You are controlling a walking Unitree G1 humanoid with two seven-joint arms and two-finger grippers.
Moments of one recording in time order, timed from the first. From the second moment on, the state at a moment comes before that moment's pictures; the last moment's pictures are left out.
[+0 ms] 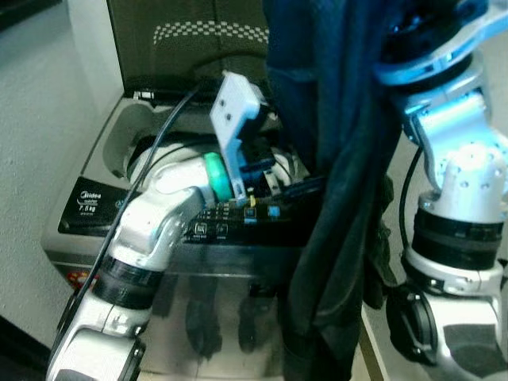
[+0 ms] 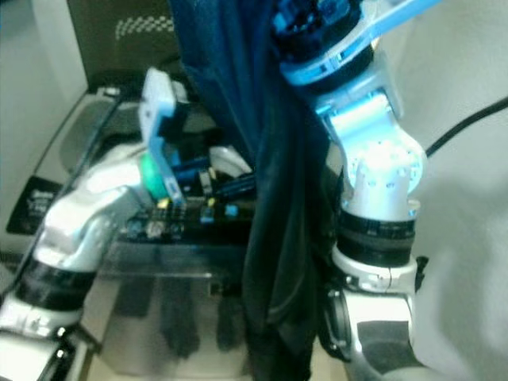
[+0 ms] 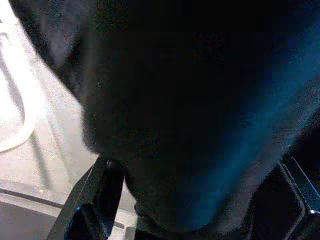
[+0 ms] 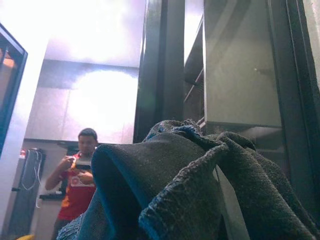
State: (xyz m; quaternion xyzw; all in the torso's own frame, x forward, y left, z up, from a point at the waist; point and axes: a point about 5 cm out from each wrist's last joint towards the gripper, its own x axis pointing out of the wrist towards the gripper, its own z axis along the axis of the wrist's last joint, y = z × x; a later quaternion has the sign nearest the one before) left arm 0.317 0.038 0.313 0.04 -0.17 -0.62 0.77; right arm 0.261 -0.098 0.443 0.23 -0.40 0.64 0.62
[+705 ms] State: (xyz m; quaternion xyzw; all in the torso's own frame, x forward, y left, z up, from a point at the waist) left arm 0.354 0.013 0.332 0.00 -0.20 -0.59 0.78; right arm 0.256 -0.100 0.447 0.24 -0.38 0.64 0.62
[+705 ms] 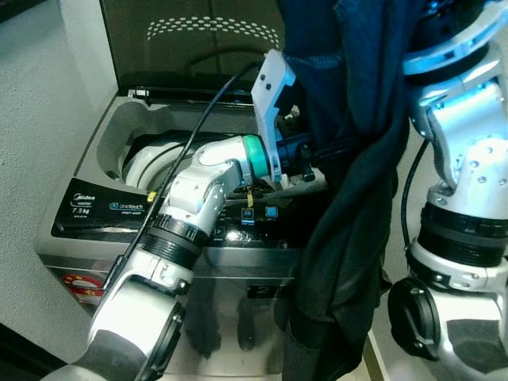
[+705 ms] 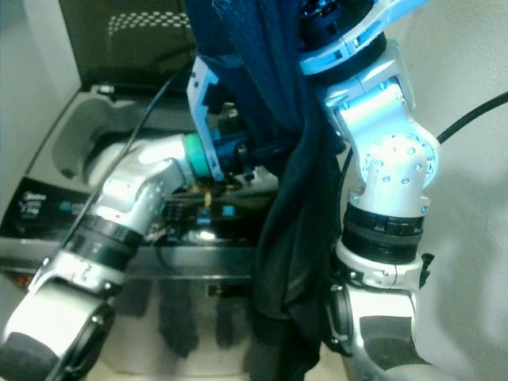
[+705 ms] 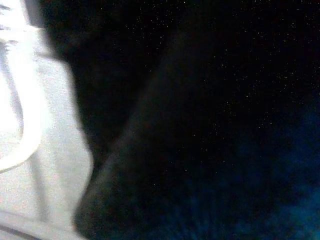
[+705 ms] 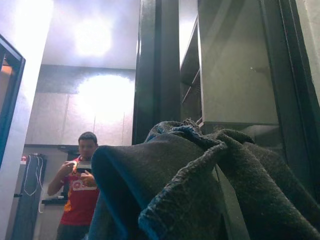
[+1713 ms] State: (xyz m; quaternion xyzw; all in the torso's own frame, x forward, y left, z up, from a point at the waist) left arm 0.391 0.253 0.354 0.36 -0.26 0.28 0.85; right arm 0.377 -0.014 0.314 -0.15 -0.22 0.27 0.92
